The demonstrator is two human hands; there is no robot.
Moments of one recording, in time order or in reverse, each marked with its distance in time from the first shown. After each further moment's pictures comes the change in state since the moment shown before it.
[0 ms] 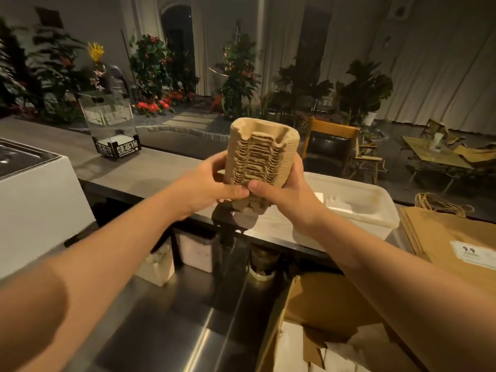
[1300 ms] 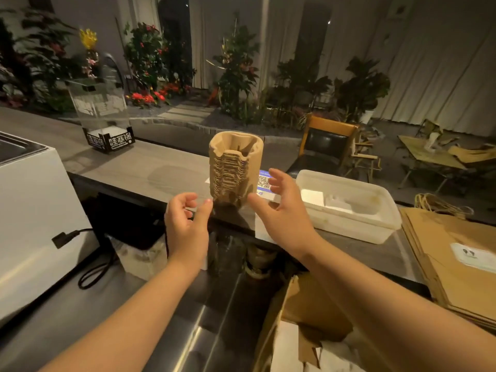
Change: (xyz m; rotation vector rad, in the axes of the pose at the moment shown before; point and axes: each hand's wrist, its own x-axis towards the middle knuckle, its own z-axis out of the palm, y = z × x) left_hand -0.020 -0.096 0.062 -0.285 0.773 0.002; right_hand -0.021 0.020 0.030 -0.357 0.153 0.086
